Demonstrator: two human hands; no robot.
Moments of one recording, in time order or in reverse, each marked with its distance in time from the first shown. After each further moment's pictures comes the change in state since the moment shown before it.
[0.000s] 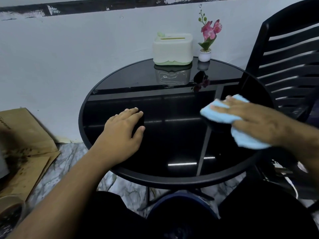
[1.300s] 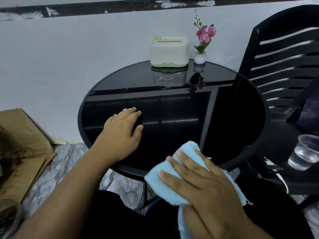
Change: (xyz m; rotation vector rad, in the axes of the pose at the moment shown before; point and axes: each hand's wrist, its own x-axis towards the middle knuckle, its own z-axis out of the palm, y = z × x) left_hand -0.002 0.003 0.000 0.037 0.011 0.002; right_hand -0.041 -0.225 0.067 0.072 0.424 0.165
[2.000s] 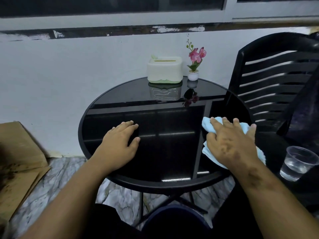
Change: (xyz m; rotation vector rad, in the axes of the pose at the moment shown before) left_hand 0.001 0.001 -0.005 -0.069 -0.004 -0.013; right_hand 0.068 0.098 -0.044 -0.335 -0.172 0.590
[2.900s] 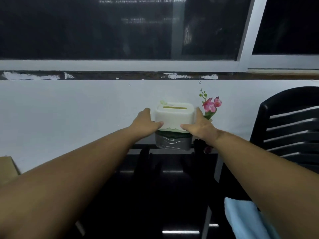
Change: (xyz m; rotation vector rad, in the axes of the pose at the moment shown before) left_hand 0.272 0.010 -0.035 -0.372 0.109 -0.192; right_hand 0.291 -0.094 -0.026 0.723 -0.002 -0.252
